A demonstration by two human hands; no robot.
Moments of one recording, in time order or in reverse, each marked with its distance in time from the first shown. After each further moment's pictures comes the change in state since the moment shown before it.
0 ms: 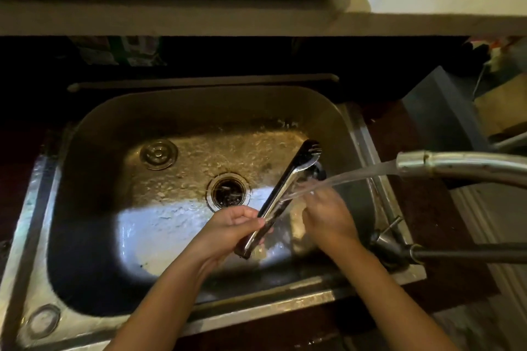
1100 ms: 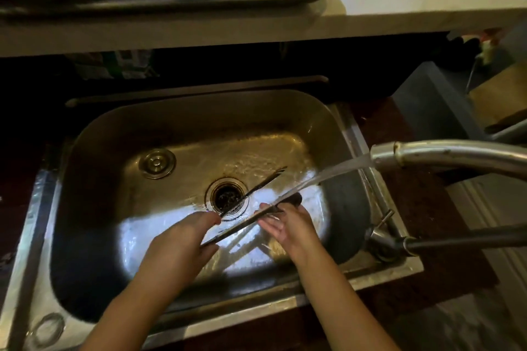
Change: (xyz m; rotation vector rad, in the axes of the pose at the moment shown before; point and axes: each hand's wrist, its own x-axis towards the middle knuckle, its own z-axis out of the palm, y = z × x) left_hand -0.044 -0.002 -0.044 1.294 0.339 0.400; right_hand 0.010 -0.038 0.037 1.838 -0.116 1.053
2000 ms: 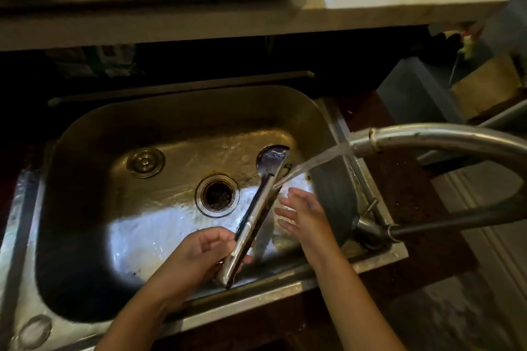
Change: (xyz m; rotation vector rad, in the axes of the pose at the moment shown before) left_hand -0.009 0.029 0.017 -1.274 -0.435 -0.251; right_hand -0.029 -0.017 -0.028 -0.302 0.079 -0.246
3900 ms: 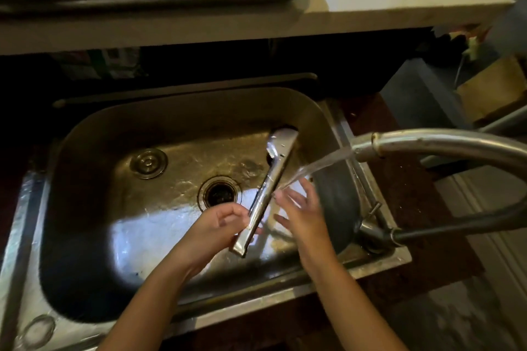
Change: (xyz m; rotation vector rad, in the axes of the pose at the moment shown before) left_hand 0.035 0.017 0.010 0.081 0.078 0.109; right_hand -0.018 -0.005 0.014 -0.095 -0.045 -0.202
